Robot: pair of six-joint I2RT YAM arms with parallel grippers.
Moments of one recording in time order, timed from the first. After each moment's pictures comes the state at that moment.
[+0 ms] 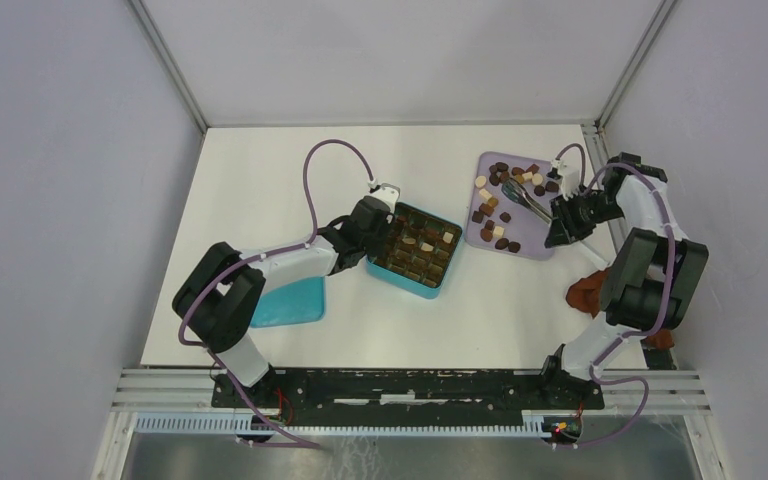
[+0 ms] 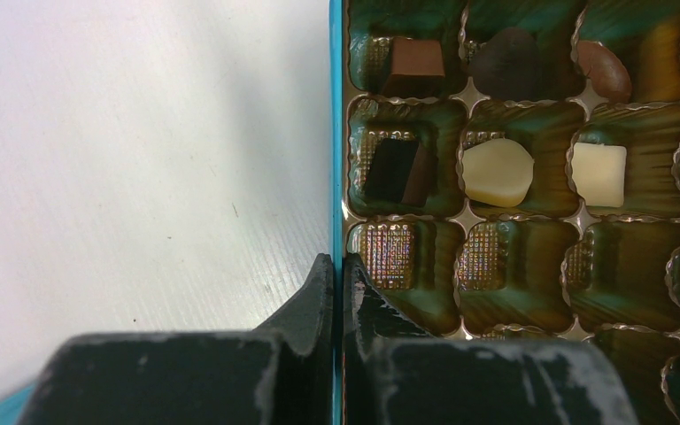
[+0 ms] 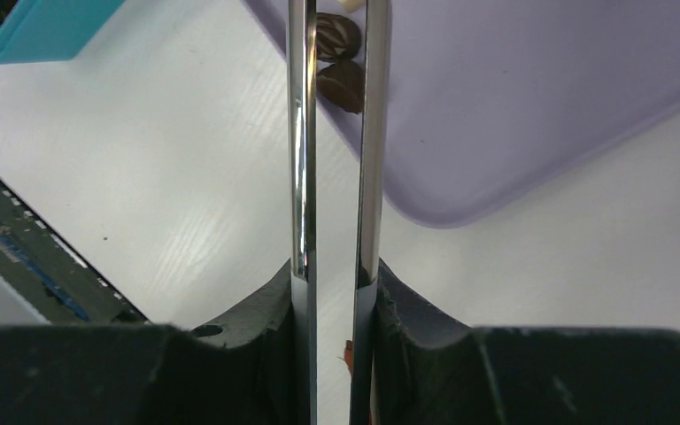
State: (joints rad) left arm -0.72 1.66 0.96 -0.05 -0.28 -0.18; right arm -0.33 1.74 1.34 -1.13 -0.66 -0.85
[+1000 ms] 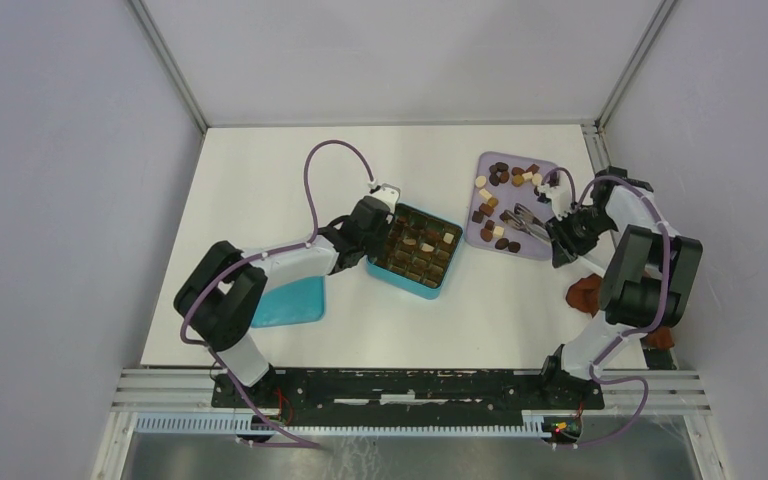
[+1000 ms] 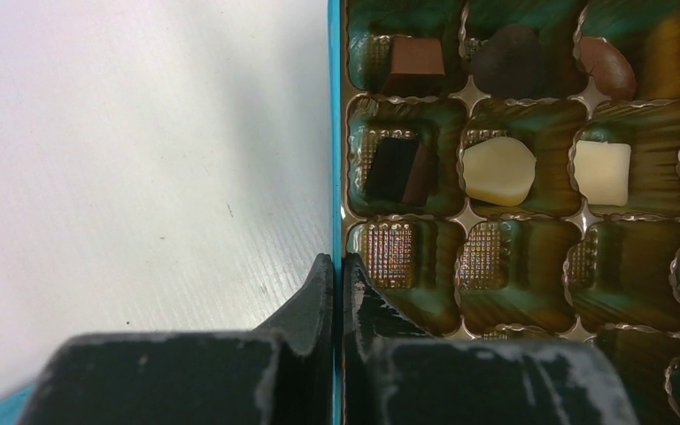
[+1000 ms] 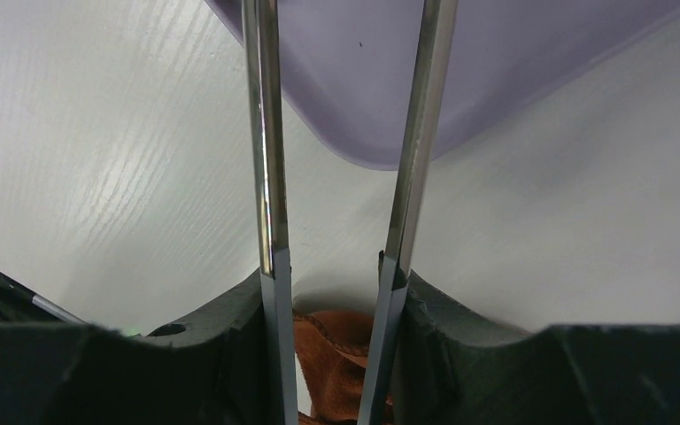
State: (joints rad) left arm -0.72 1.67 0.96 -0.05 -0.26 -0.18; right arm -0.31 1.72 1.21 -1.00 -0.36 -0.90
